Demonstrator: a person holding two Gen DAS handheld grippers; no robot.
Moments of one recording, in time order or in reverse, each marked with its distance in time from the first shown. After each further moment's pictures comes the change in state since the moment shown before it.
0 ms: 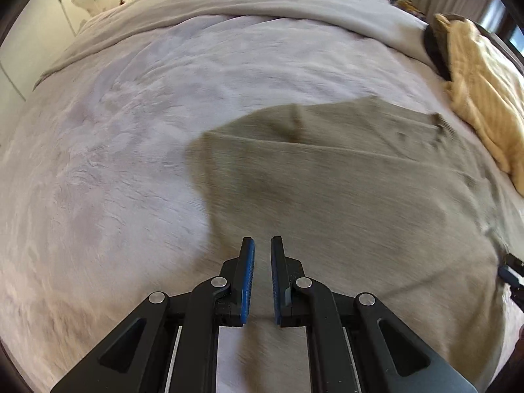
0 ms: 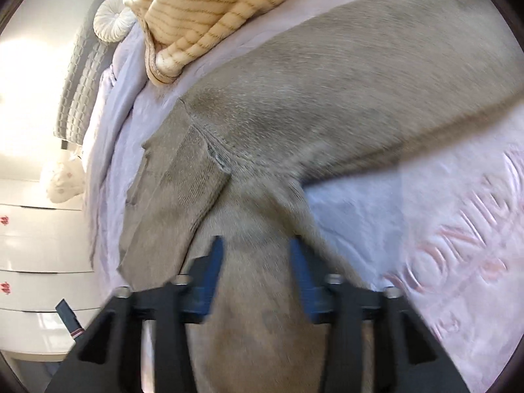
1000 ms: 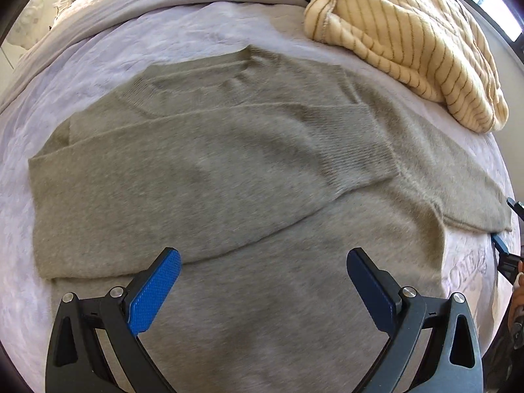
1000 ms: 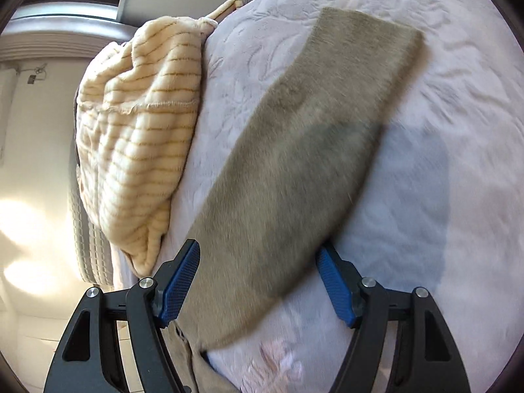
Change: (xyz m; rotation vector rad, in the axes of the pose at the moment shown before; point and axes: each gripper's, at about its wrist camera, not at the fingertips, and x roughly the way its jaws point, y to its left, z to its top) left arm 0.004 -0.219 -0.028 0.176 0.077 -0.130; right arm -0.126 -0.200 0.097 0.429 -0.379 0.107
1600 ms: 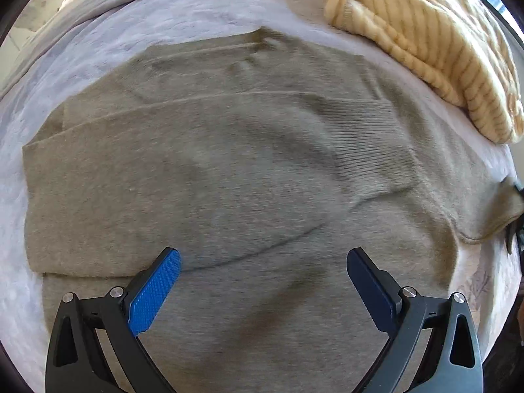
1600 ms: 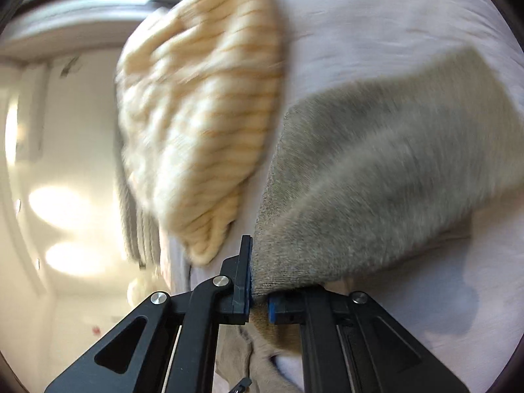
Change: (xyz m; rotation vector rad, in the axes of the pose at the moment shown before) left arm 0.023 0.013 0.012 -0.069 0.070 0.034; right arm 0.044 0.073 -0.004 -0.058 0.122 0.252
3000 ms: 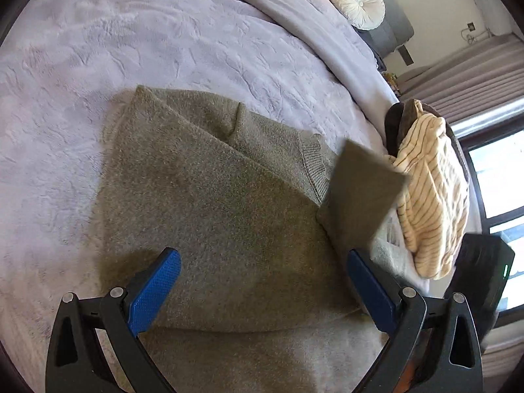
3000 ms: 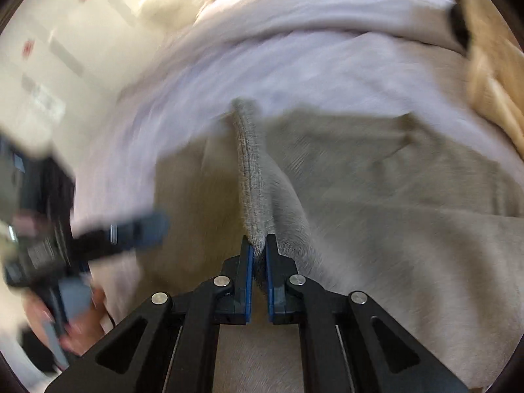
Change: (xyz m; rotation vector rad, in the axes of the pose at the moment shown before) left arm -0.018 0.233 -0.006 -0.474 -0.214 -0.438; right arm 0.244 0.178 -0.363 -1.221 0.698 -0.206
